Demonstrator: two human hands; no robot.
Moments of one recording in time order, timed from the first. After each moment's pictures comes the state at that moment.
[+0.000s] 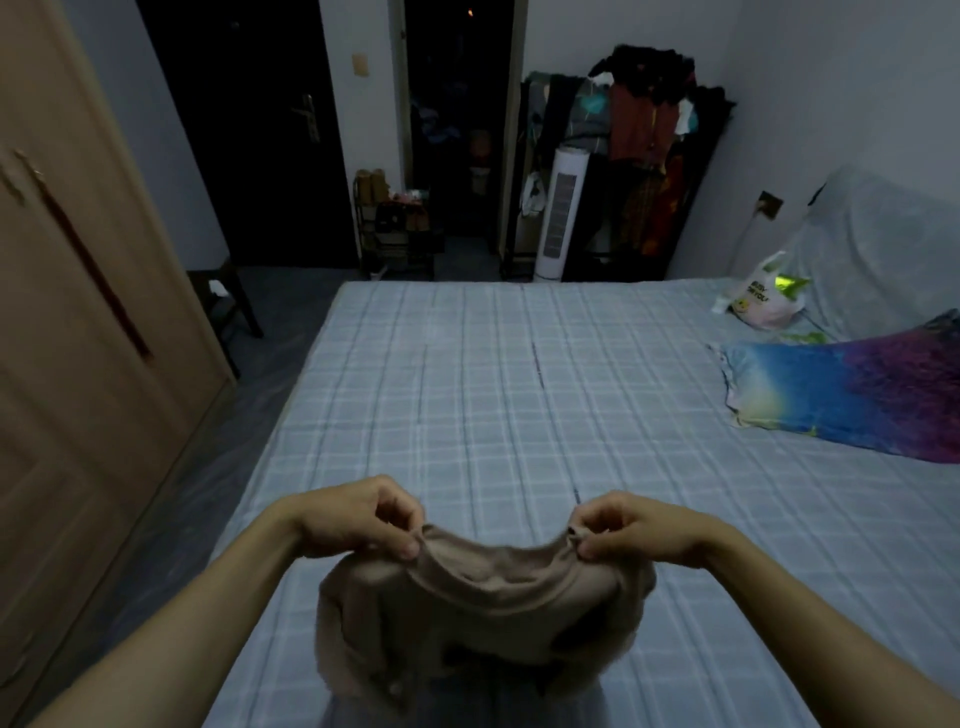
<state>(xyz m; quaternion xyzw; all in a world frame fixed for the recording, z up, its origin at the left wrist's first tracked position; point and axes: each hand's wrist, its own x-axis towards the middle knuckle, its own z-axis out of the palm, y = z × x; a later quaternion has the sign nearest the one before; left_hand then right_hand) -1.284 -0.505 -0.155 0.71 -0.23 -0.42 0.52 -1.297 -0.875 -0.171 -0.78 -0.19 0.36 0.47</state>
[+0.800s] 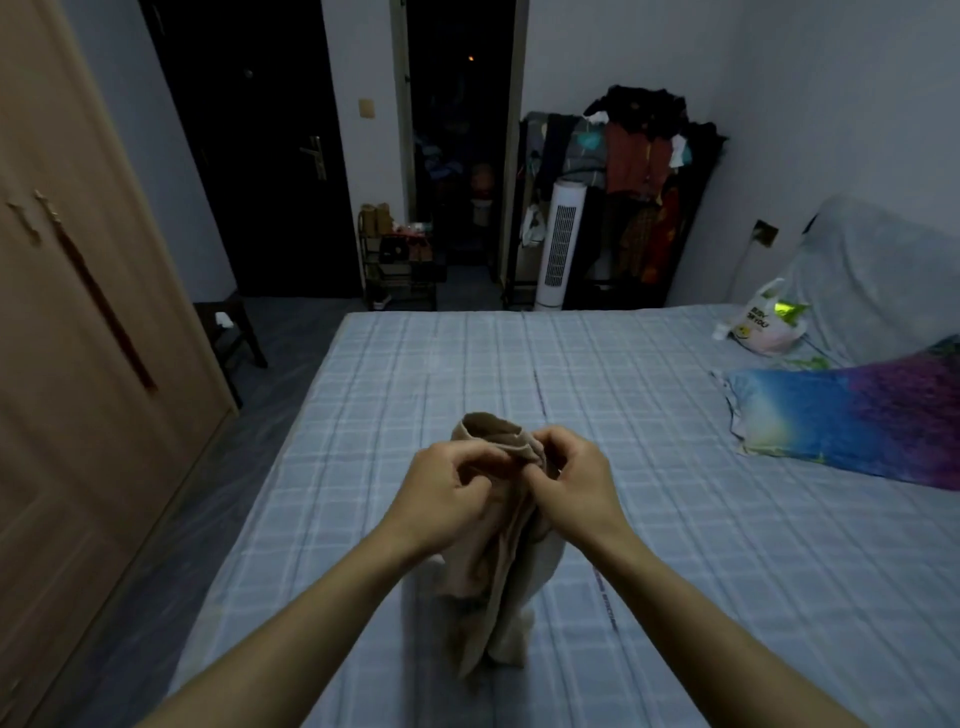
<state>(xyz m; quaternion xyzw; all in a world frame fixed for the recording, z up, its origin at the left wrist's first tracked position) -1.292 -0.606 -0.110 0.81 -0.16 0.03 0.57 -1.288 -0.774 -0.120 -0.83 -0.06 -0.13 0.54</state>
